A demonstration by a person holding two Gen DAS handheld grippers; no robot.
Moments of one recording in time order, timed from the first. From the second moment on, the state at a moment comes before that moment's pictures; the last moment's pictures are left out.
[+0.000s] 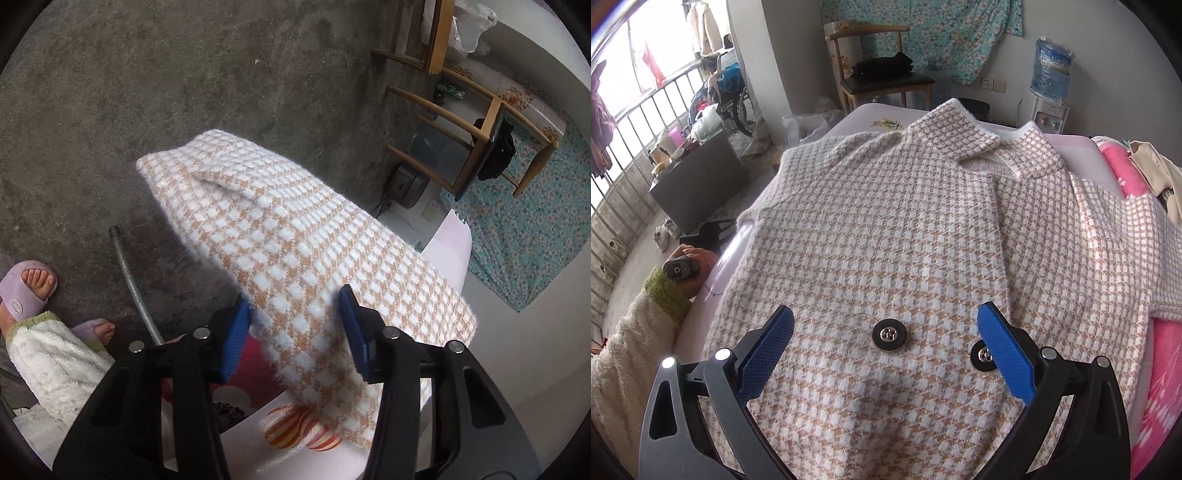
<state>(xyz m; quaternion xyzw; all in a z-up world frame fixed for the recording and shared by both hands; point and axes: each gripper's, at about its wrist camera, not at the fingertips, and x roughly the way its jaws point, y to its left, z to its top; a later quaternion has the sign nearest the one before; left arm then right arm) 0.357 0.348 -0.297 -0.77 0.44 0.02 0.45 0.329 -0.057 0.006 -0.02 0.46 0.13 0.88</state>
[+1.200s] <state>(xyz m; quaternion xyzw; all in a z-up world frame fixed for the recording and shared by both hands) 0.269 0.039 -0.035 0.03 0.46 -0.18 0.87 0.309 -0.217 -0.017 0.06 0.50 0.05 0.86</state>
